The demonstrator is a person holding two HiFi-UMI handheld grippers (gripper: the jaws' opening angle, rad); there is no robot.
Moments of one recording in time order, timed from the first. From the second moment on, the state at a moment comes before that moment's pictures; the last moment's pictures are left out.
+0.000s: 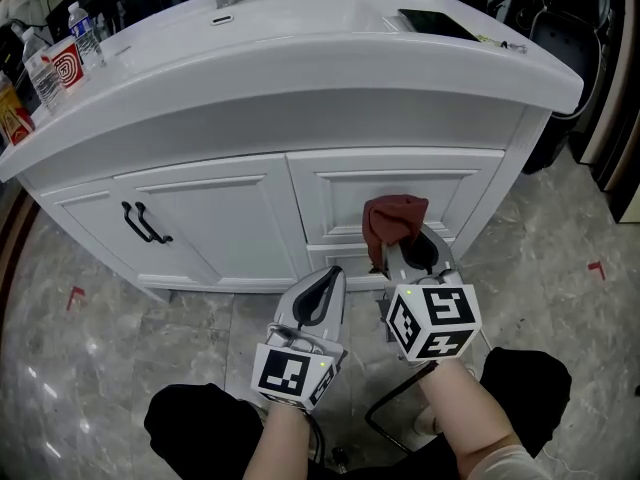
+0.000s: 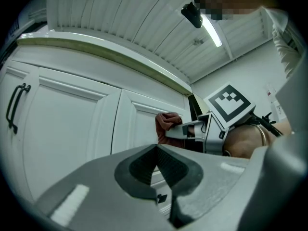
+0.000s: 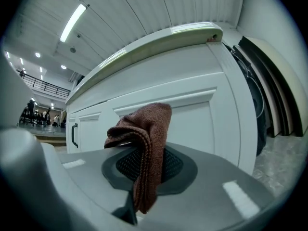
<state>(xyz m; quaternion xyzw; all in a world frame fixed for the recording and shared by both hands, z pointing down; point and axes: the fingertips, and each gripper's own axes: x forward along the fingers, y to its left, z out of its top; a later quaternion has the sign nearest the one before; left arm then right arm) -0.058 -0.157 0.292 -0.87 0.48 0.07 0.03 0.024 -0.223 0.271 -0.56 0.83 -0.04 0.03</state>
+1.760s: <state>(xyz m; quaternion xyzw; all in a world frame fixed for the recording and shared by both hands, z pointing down) -0.091 -0.168 0.338 -0.85 0.53 0.06 -0.01 -0.011 -0.221 0.324 -0.51 0.86 -0.07 0.00</state>
